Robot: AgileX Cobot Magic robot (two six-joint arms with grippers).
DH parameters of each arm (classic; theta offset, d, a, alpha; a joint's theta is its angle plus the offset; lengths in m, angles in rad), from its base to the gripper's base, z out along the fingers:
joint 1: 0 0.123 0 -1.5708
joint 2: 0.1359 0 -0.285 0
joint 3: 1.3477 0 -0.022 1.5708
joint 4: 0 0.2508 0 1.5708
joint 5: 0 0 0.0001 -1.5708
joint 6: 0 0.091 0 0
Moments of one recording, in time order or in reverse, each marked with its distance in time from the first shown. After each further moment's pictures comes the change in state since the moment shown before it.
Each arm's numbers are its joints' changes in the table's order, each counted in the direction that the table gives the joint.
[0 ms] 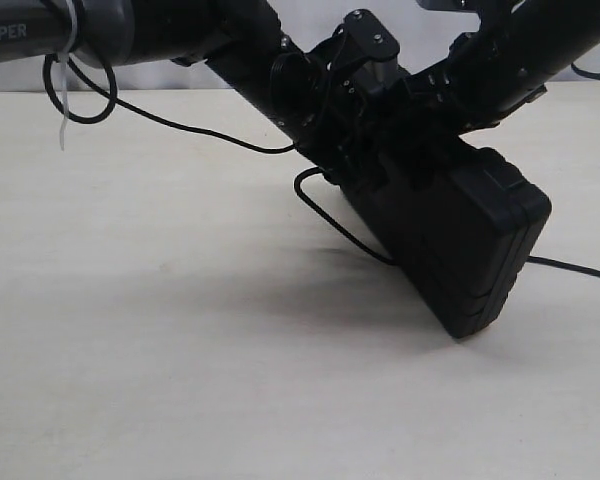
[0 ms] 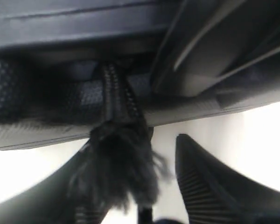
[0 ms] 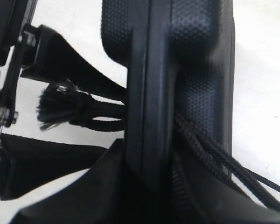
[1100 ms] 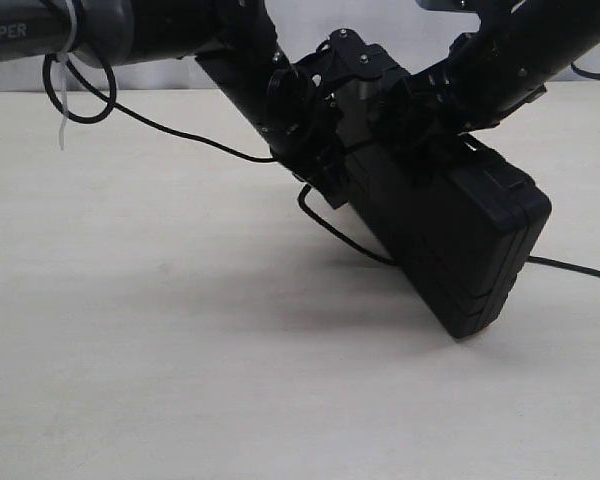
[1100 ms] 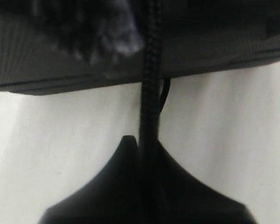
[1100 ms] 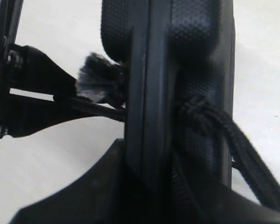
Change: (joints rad) left arm 0.001 0.000 0.000 0.197 -0.047 -0.161; right arm 0.000 0.000 0.000 0.000 -0.001 0.000
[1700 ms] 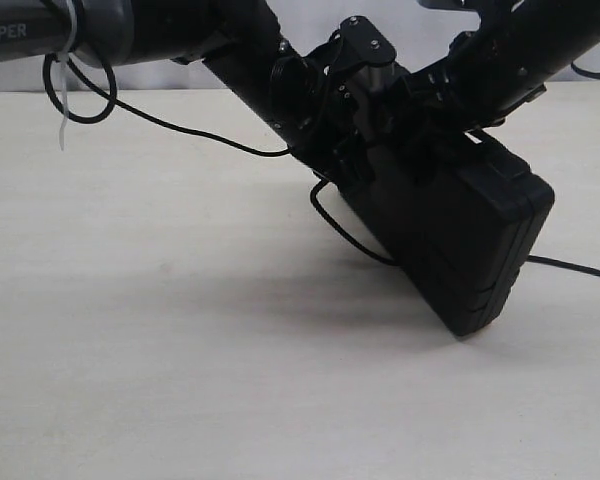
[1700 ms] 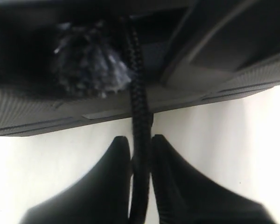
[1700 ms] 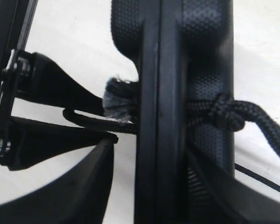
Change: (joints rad) left arm 0.000 0.000 0.000 -0.149 0.023 0.104; right arm 0.000 0.000 0.000 0.004 0.000 0.000
